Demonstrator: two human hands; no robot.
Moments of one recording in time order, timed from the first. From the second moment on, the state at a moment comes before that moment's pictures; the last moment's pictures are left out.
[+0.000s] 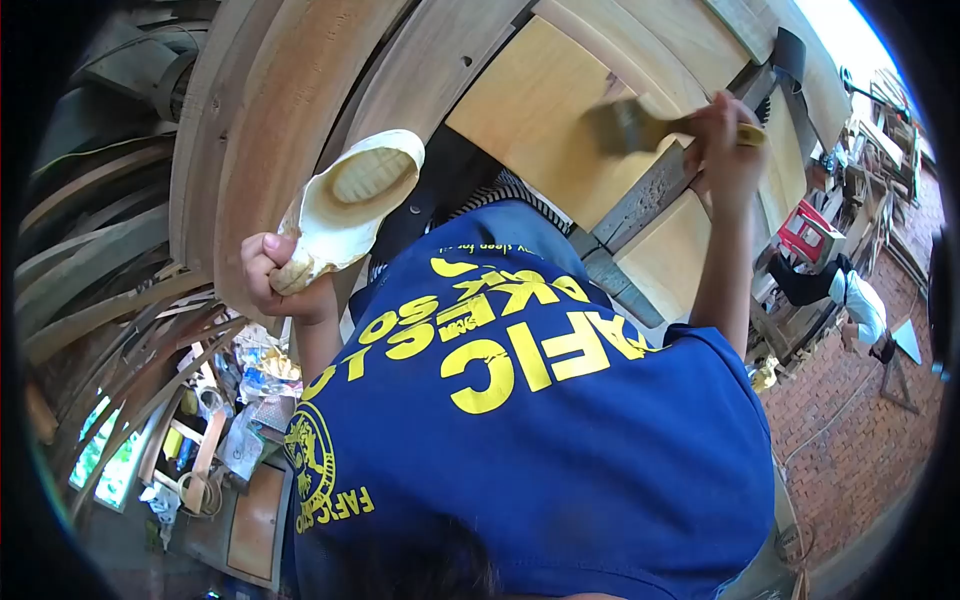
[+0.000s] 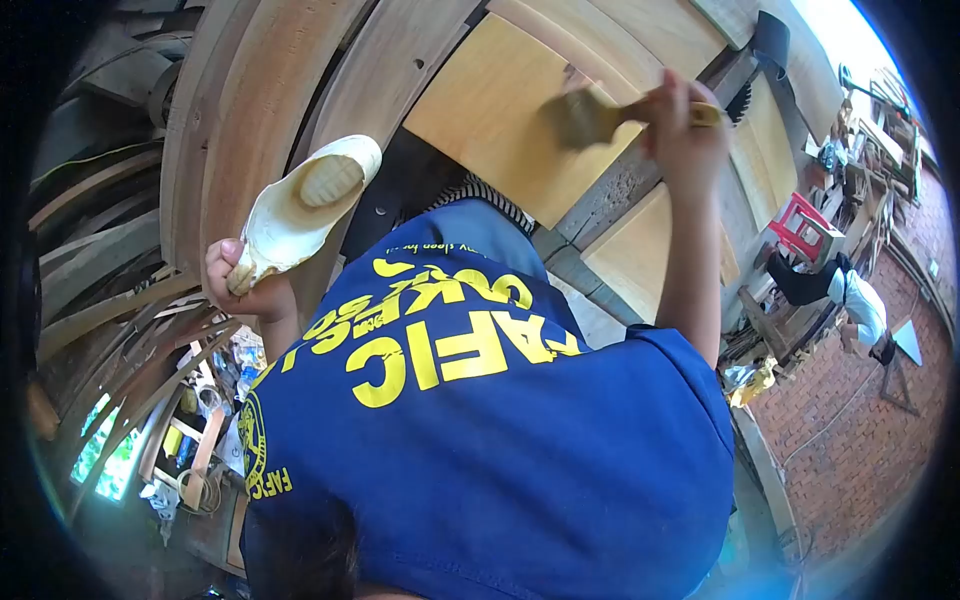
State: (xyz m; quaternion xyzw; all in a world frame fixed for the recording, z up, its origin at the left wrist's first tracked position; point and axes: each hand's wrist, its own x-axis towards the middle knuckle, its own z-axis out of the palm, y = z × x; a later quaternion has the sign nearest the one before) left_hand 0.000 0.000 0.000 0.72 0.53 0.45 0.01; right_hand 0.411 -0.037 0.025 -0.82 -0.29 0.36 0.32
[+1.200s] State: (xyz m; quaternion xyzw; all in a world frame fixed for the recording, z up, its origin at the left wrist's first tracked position) left_hand -0.012 0.001 -0.010 0.71 0.52 0.46 0.07; right_hand 0.389 -0.131 0.041 -0.86 -0.27 0.07 0.43
